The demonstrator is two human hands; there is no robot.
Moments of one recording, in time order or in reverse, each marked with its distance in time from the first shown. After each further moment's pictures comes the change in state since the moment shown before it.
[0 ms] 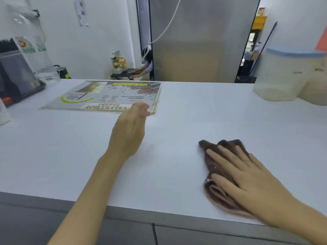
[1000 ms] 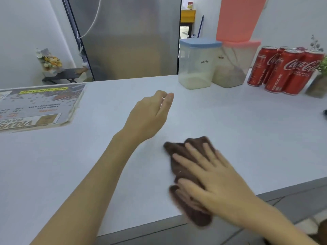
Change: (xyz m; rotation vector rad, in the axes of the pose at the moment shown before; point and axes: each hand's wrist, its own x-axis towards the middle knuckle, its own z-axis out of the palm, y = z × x) left_hand 0.020 0.155 0.164 0.046 -0.427 0.239; right_hand -0.065 0.077 -0.012 0.018 0.077 0.170
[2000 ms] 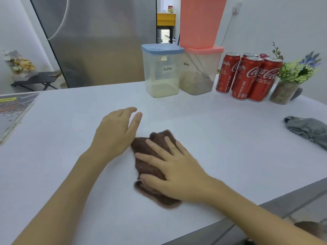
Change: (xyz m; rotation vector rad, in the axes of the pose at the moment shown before) left_hand 0.035 0.016 0.058 0.223 0.041 -0.011; right_hand 0.059 0.074 -0.014 0.012 -0.014 -0.151
